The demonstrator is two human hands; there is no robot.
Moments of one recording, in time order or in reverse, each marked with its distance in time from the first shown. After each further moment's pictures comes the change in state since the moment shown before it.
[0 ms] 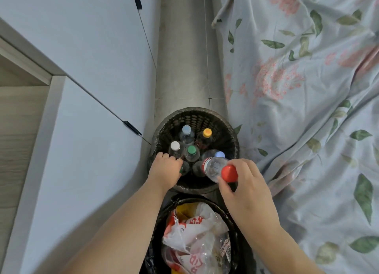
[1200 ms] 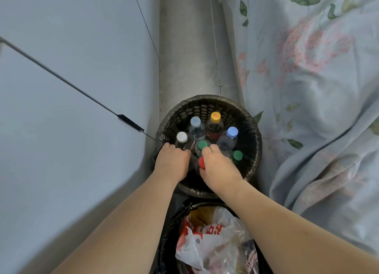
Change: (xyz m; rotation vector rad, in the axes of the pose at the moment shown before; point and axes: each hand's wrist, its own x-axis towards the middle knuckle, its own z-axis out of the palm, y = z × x) left_hand 0.027 -0.012 0.011 0.060 0.009 -0.032; right_hand 0.085 0.009 0.138 -0.204 -0.425 -0.036
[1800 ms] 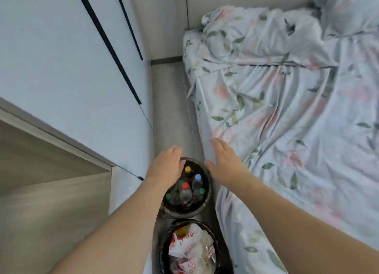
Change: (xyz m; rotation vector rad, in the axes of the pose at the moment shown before) left_hand -0.142 0.010 -0.363 -0.462 0.256 -0.015; right_hand -0.185 -0.029 -0.340 0.171 0.219 0.000
